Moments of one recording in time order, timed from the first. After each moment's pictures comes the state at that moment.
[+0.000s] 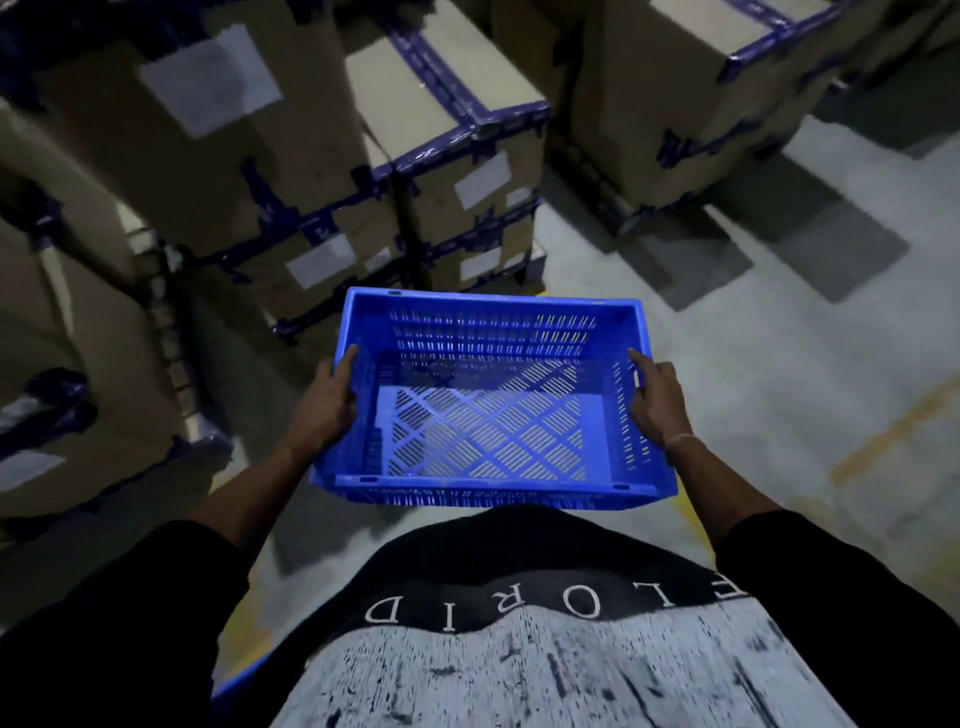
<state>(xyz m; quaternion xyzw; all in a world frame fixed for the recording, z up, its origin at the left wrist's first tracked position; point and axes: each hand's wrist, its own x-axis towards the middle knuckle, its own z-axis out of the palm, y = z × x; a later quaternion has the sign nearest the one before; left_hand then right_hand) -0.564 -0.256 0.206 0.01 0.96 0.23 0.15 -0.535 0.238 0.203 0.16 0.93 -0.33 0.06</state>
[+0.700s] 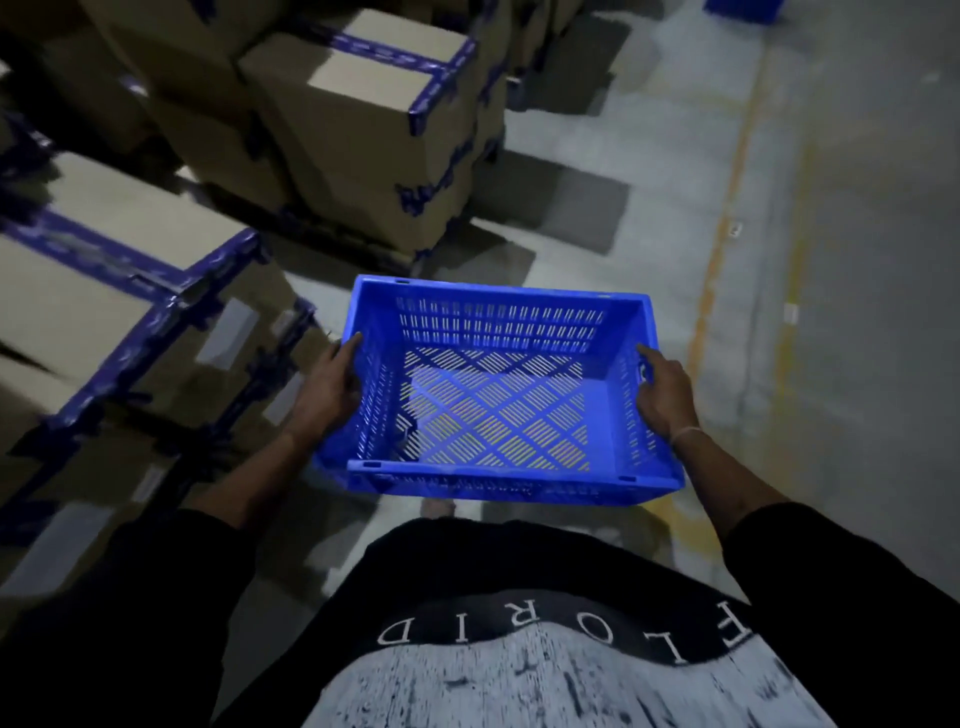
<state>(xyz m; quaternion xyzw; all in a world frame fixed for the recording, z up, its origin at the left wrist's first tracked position) -0.865 0.092 0.207 0.34 0.90 0.26 0.11 -0.552 0.478 0.222 0.44 0.85 -0.29 -0.06</state>
